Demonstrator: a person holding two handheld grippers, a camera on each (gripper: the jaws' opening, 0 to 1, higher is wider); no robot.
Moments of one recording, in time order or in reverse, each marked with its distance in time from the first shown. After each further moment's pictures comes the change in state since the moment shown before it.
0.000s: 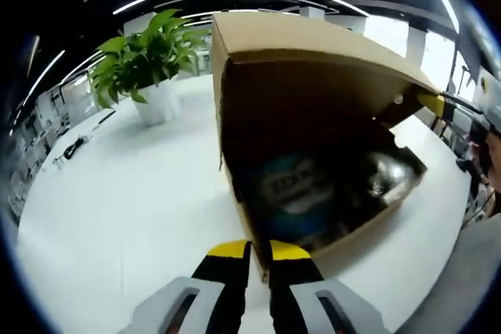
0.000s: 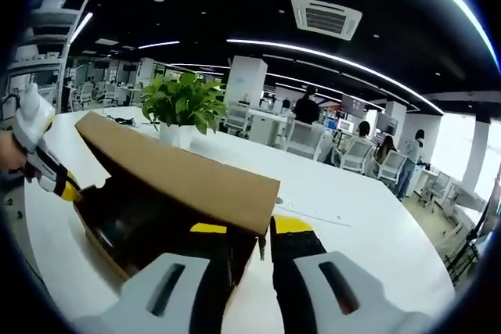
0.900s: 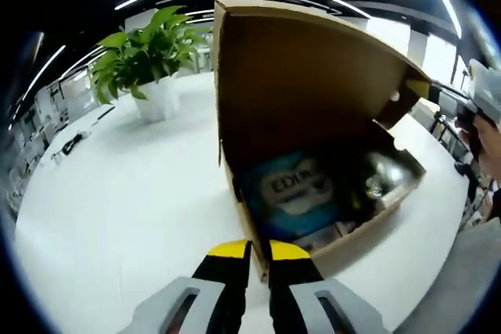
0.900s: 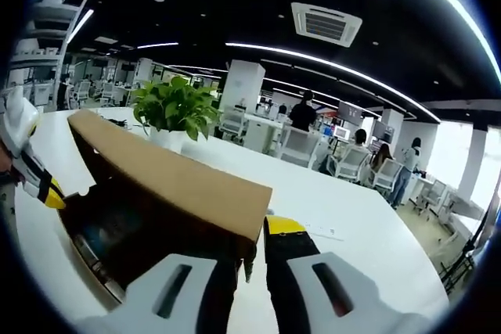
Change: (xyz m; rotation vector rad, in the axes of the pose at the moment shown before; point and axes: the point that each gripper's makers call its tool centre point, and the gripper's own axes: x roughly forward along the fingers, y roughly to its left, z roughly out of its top) left arm 0.000 -0.003 0.000 -0.013 0.005 -0.023; right arm 0.029 -0.017 0.020 -0.029 -0.028 -0.025
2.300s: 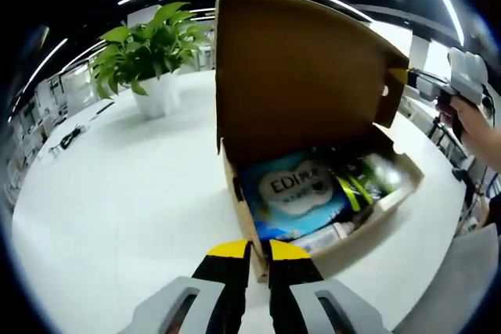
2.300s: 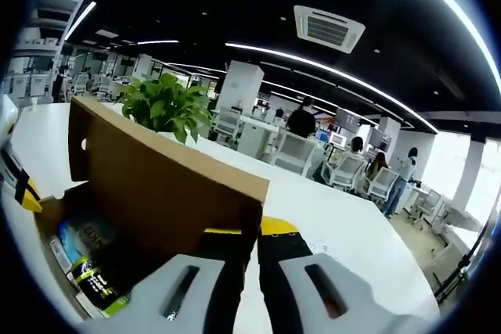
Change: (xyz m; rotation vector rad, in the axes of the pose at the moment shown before) left arm -0.001 -0.002 -0.002 -0.033 0.000 -0.017; right arm 0.044 -0.019 0.013 -0.046 -0.011 -0.026
